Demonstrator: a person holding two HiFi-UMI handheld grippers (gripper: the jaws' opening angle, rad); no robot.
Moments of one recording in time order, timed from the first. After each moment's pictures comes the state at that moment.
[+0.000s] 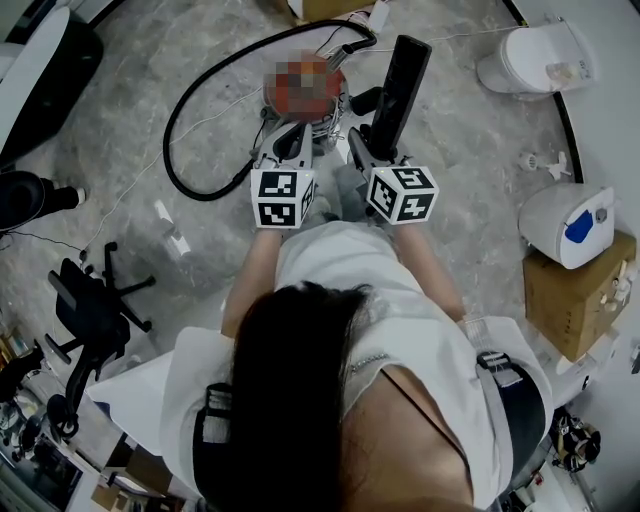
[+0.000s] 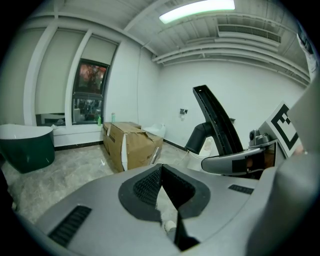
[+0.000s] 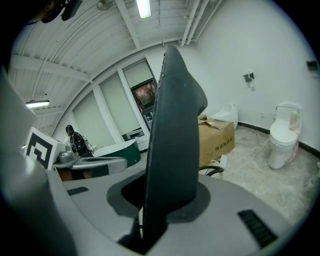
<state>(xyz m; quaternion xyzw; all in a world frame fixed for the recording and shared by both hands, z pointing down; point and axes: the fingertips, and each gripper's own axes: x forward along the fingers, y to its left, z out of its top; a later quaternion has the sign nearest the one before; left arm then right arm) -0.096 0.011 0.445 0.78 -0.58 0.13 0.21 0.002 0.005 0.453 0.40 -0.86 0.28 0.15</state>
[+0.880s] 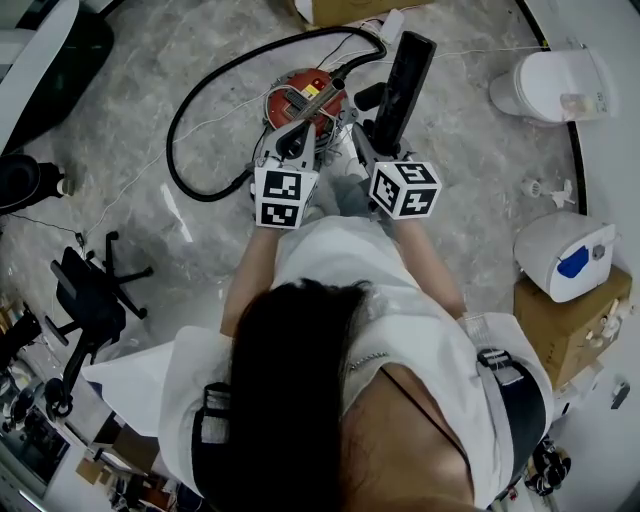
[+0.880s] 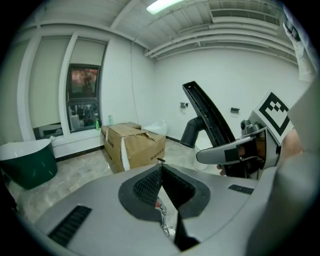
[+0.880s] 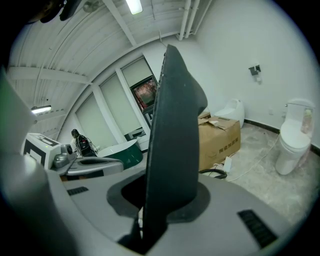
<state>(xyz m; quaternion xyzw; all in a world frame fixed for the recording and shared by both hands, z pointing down) -0.072 -0.079 0.448 0.77 -0.58 0.19 0.18 0.023 -0.102 0.460 0.37 -0.87 0.29 0.16</state>
